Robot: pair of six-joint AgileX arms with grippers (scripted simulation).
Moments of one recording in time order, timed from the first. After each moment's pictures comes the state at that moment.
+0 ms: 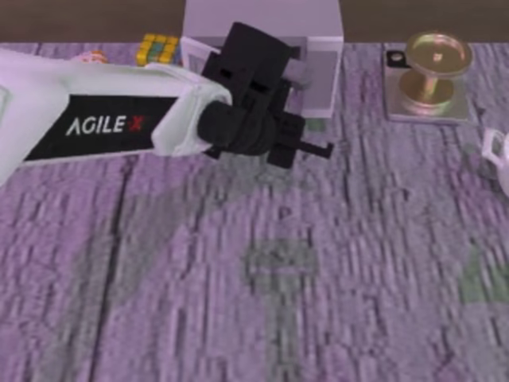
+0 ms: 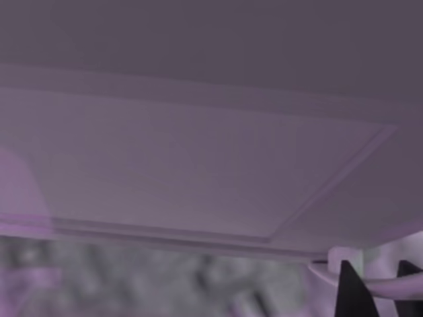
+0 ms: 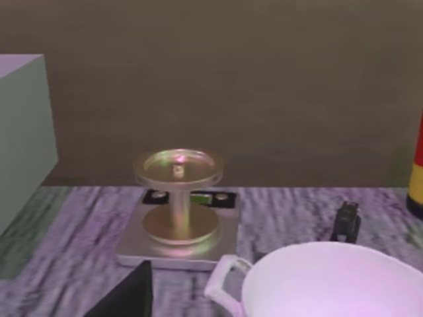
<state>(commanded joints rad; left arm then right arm) -0.62 2.04 1.37 -0.18 -0.07 -0.13 0.00 0.00 0.00 0.00 0.00 0.00</state>
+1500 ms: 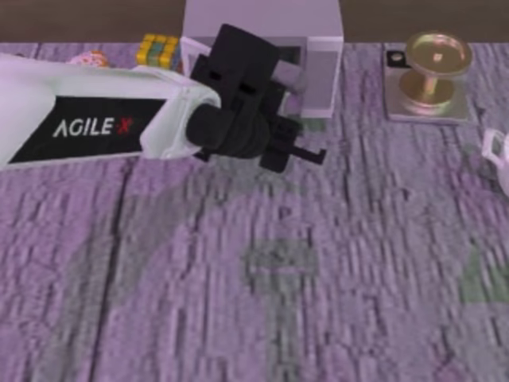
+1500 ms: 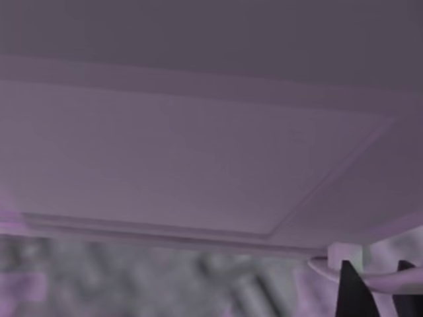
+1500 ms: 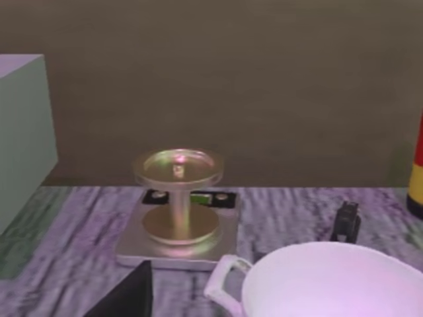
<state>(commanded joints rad) -0.61 2.02 1.32 -0.17 -0.03 -0.08 0.00 0.00 0.00 0.00 0.00 0.00</state>
